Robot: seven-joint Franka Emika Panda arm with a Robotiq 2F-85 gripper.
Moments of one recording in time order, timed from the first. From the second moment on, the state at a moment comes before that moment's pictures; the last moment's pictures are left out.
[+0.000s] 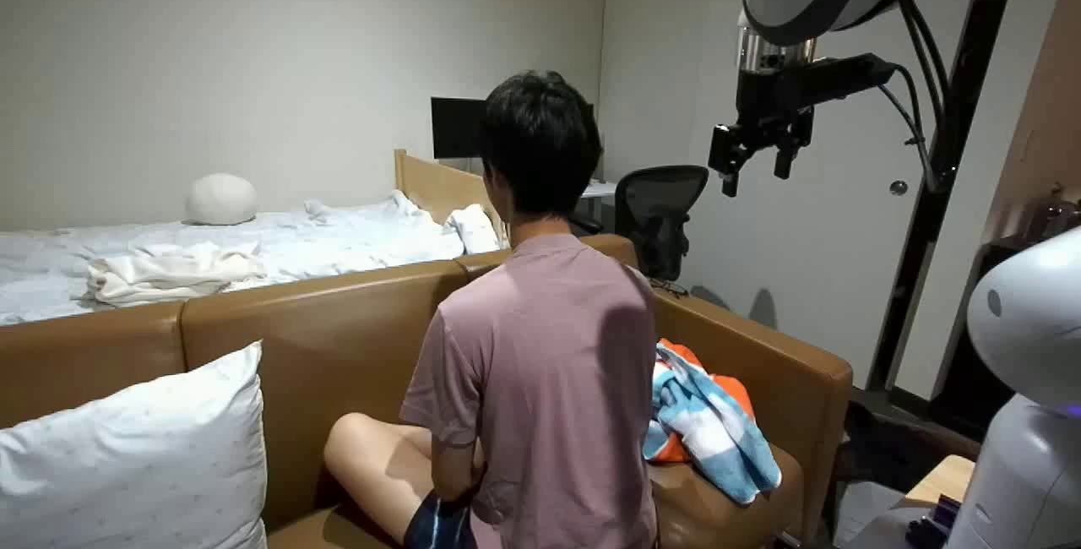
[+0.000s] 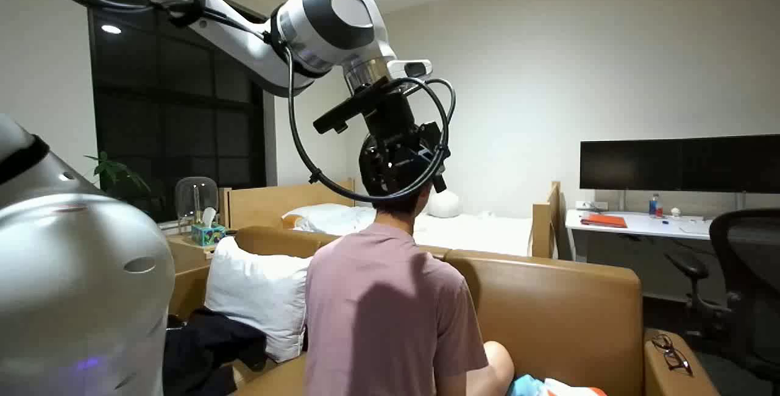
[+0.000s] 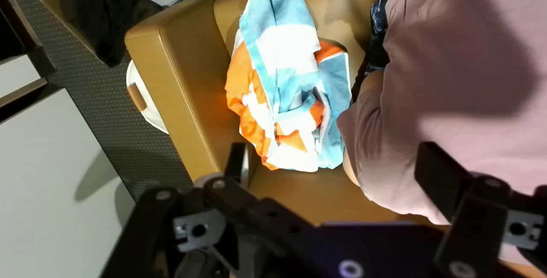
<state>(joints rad) -0.23 -0.70 0.01 -2.60 -0.29 2.12 0.13</state>
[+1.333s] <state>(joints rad) -0.29 -0.47 -0.12 -2.51 -0.30 2.25 0.13</state>
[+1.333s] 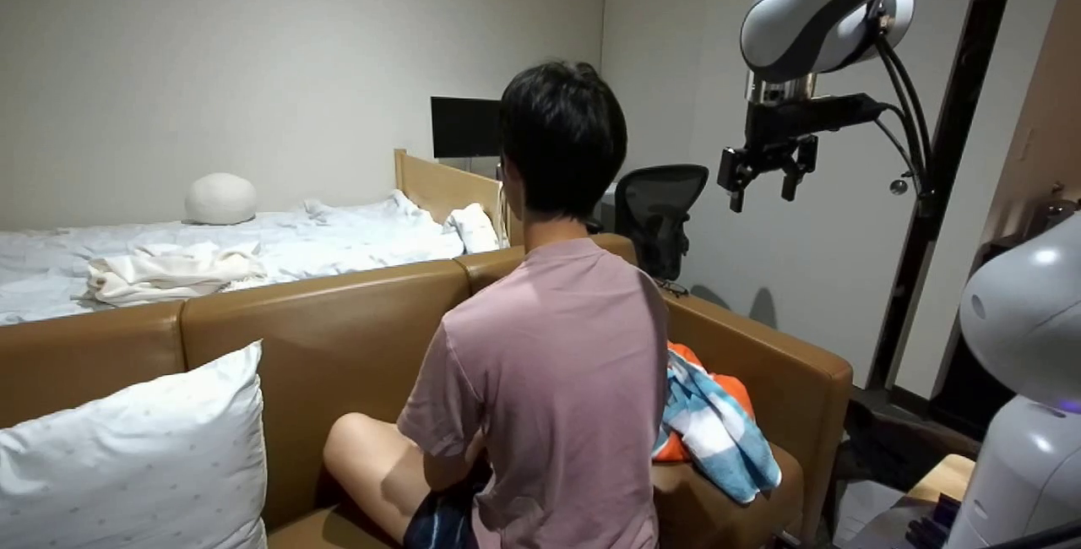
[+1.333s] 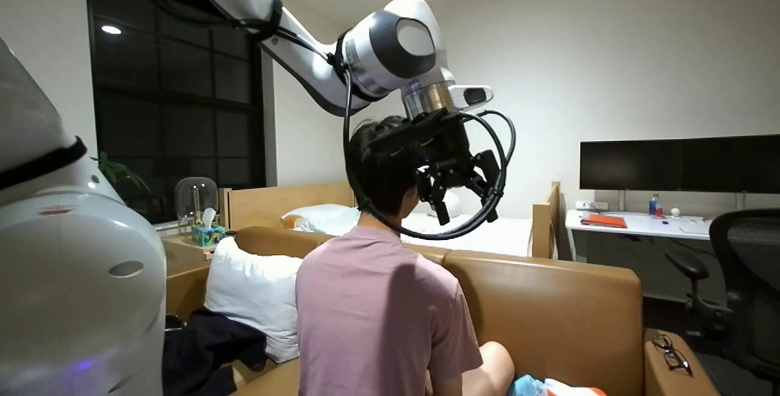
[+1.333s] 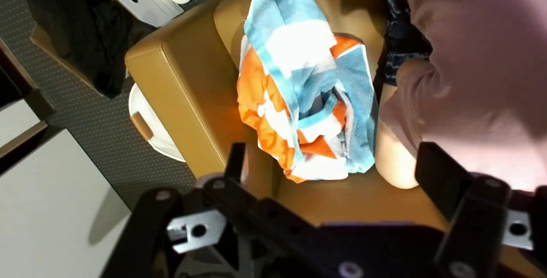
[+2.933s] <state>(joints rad) -0.27 -0.03 -0.20 -2.12 -0.29 2.20 0.13</state>
